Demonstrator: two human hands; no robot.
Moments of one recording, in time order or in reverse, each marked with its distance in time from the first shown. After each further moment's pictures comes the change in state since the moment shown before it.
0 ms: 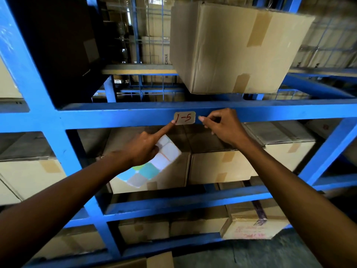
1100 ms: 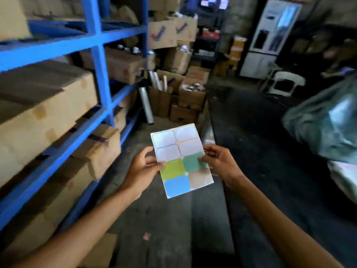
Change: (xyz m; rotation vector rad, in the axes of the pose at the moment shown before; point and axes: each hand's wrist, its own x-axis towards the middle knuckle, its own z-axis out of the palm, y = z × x) left_hand -0.299 0.234 0.064 -1.375 -0.829 0.243; right_hand -0.549 -0.263 -0.024 0.197 0.889 1.086
